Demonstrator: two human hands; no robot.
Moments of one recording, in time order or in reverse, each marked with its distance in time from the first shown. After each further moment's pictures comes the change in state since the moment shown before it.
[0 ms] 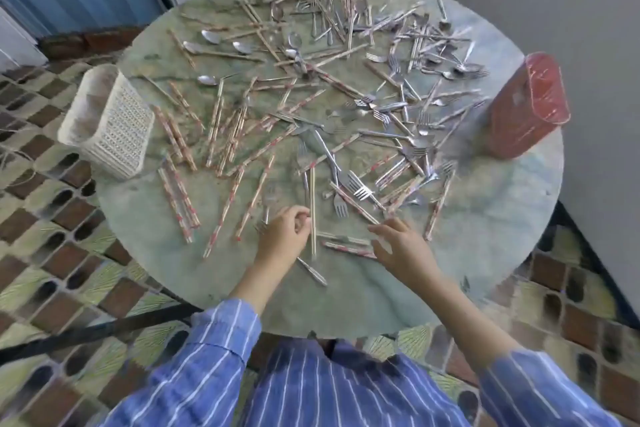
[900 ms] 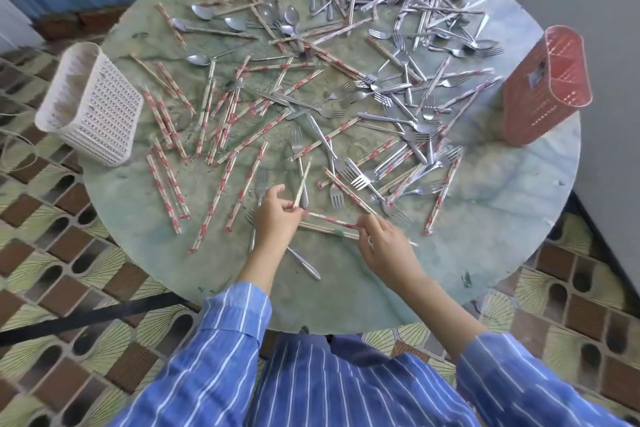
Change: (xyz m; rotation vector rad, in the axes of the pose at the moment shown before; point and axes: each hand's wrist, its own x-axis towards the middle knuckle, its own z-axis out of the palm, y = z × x) left_hand 0.016 0.013 0.009 -0.187 0.084 -0.397; right_hand 0.001 -0.006 0.025 0.040 0.022 -0.048
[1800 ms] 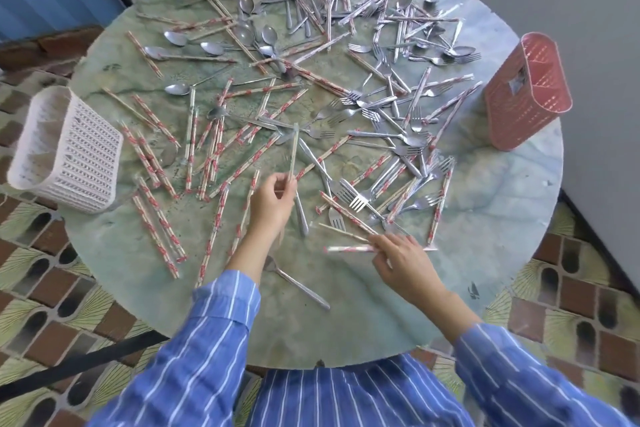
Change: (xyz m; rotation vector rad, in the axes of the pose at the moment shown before) left_hand 0.065 0.041 -0.017 -0.120 -0.093 0.172; right_hand 0.010 0.008 -0.013 -0.124 0.003 0.047
